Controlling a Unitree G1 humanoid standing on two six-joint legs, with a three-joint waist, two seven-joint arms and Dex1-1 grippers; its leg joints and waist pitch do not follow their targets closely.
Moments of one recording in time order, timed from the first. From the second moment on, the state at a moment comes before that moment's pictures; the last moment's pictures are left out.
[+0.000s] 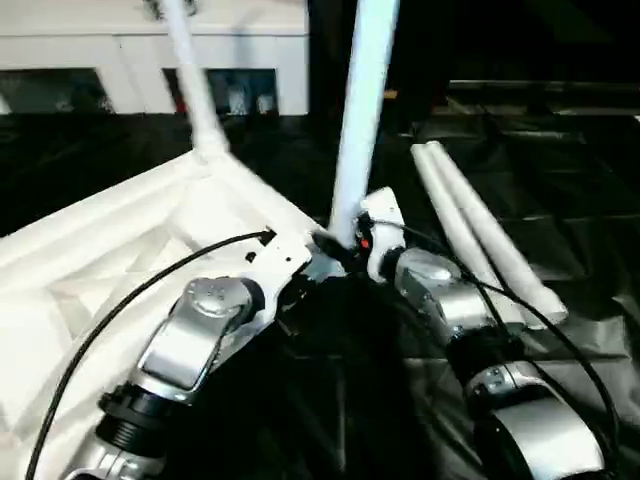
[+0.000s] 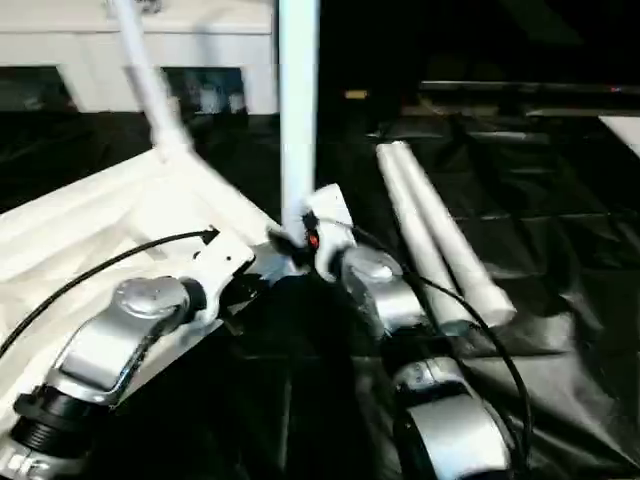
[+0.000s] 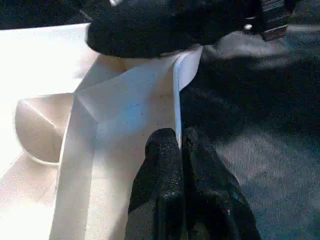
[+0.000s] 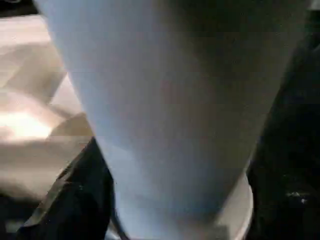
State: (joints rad) left arm -0.40 0.33 -0.29 -0.04 0.03 0.71 -0.67; right arm -0.69 -0.08 0.11 0.79 0.12 0.08 0.60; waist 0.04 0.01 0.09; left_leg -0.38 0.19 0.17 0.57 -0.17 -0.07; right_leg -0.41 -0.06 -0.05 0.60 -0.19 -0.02
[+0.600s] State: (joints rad) left arm -0.40 0.45 -0.31 0.02 -0.05 0.50 -0.94; right arm -0.46 -0.33 0.19 0.36 0.14 0.19 0.93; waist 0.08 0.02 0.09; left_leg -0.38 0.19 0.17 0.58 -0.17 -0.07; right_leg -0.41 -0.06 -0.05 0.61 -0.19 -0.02
